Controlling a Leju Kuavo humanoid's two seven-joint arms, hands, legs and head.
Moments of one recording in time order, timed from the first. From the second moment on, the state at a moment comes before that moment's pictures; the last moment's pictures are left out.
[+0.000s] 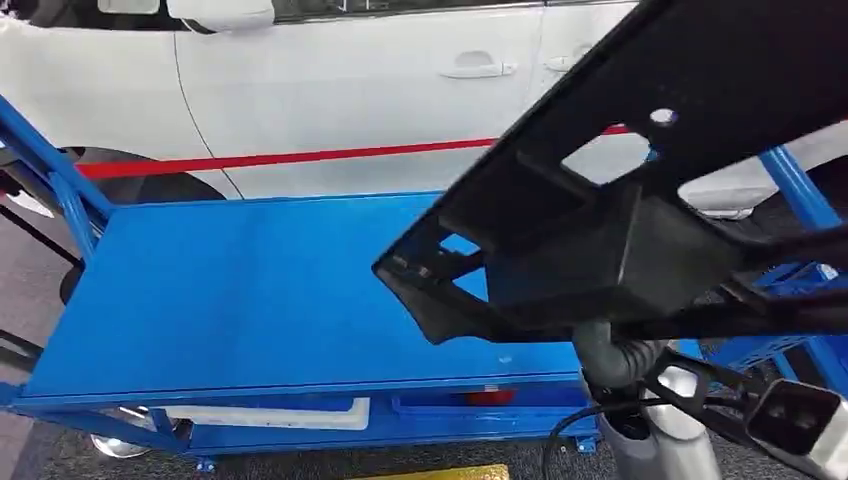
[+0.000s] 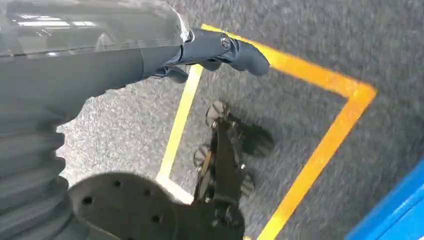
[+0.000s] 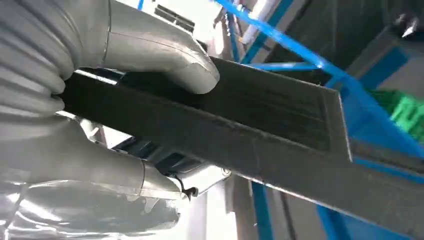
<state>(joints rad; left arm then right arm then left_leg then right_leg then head) -0.03 -0.03 1.05 -0.22 -0.41 0.03 -0.12 -0.27 -0.04 0.29 -1.93 -0.11 0.33 -0.67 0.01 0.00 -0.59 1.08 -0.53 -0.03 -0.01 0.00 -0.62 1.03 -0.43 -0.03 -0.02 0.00</state>
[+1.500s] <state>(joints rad) -0.05 -0.02 1.06 -0.22 -0.46 0.01 -0.11 -0.20 -0.16 0.32 -2.03 -0.06 0.38 -0.69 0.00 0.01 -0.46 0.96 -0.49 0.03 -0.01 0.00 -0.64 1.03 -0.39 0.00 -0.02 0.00</state>
